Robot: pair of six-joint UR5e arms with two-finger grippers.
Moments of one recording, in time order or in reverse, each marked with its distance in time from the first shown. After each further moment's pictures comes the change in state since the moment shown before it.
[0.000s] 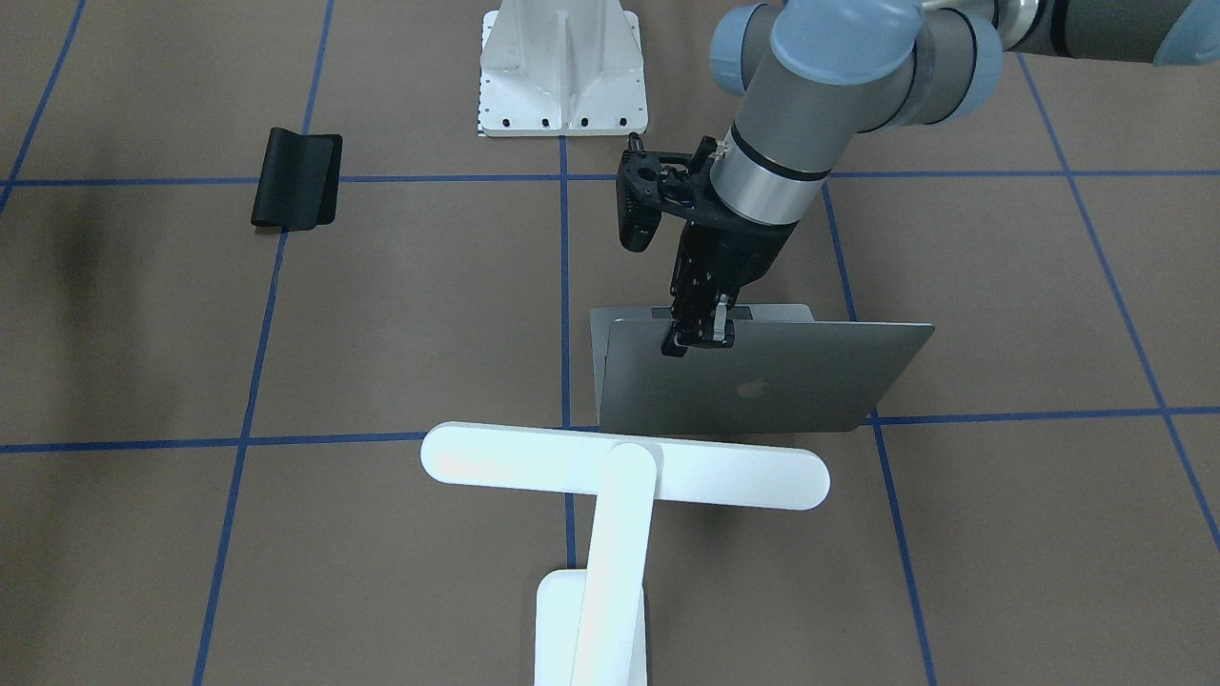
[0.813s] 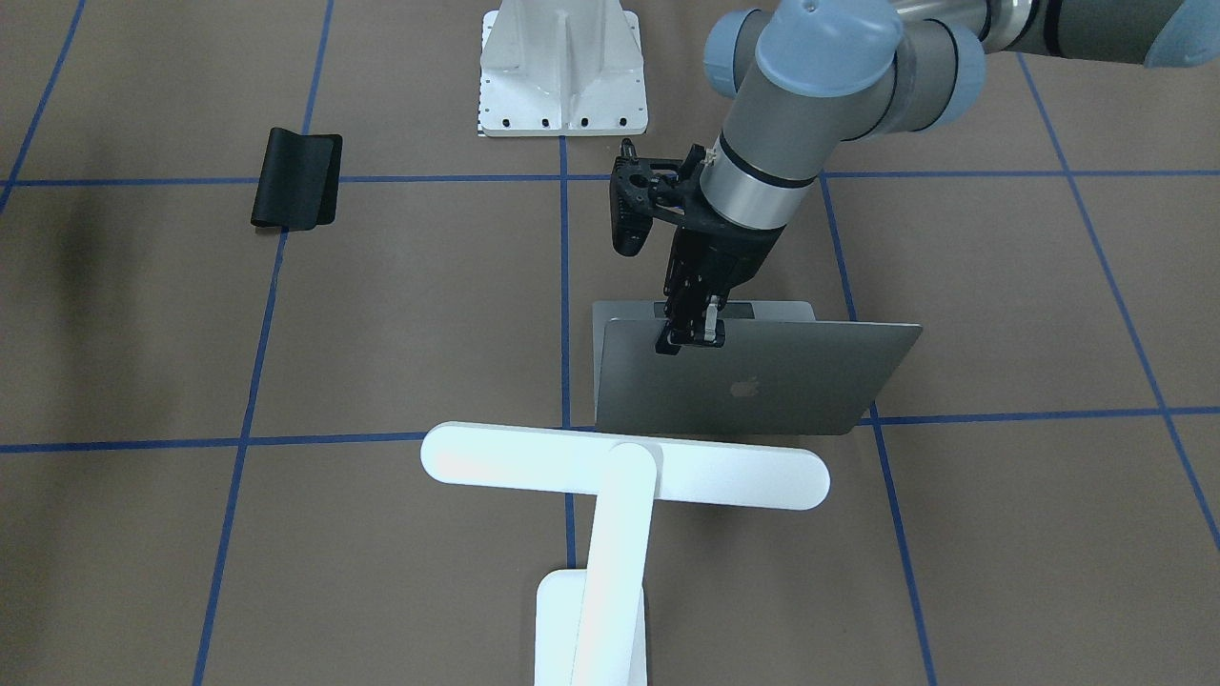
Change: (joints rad) left arm 0.019 0.006 0.008 -0.005 0.005 -0.009; right arm 0.000 0.002 -0.015 0.000 0.000 0.000
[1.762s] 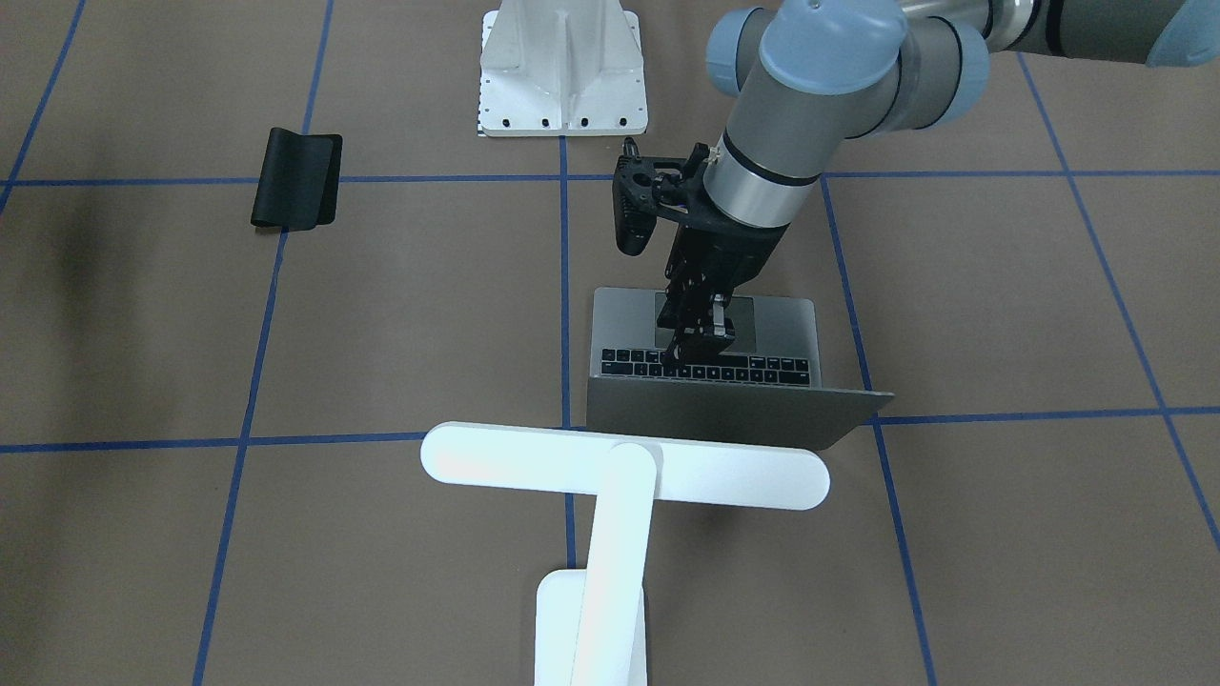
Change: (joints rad) left arm -0.013 0.037 -0.046 0.013 -0.001 -0.022; right arm 0.001 0.033 0.003 0.000 -0.031 -0.002
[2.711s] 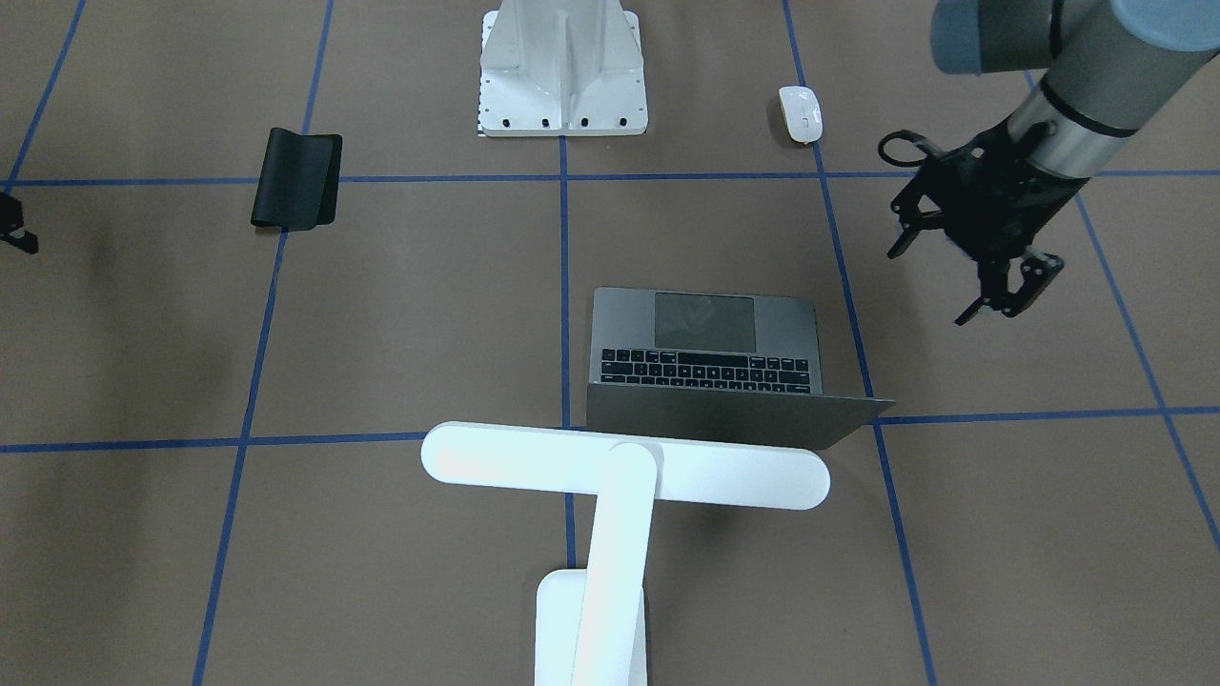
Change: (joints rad) left arm -0.254 0.514 -0.277 0.057 -0.204 -0.371; right arm -0.165 -0.104 0.237 0.019 0.104 0.240
